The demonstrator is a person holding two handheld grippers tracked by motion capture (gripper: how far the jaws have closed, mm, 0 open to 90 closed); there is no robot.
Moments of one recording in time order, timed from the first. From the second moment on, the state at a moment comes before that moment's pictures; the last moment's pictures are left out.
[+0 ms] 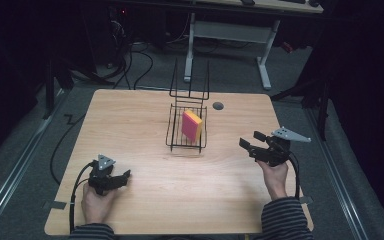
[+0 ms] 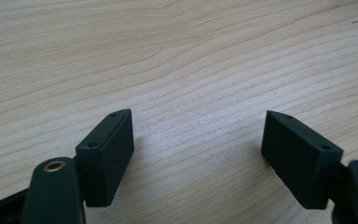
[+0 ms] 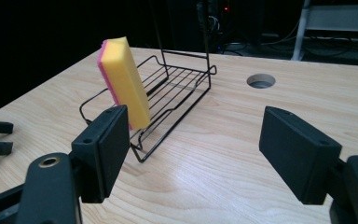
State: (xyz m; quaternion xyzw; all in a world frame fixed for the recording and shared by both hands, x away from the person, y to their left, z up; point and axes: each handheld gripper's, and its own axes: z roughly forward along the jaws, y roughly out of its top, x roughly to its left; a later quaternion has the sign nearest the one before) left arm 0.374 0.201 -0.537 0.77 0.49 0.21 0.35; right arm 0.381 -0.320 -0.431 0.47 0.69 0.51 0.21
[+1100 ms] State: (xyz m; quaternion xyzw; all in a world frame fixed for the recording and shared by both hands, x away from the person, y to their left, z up) left arm 0.374 0.201 -0.537 0.77 0.49 0.21 0.35; right arm 0.352 -0.348 -0.469 0.51 0.66 0.51 0.21
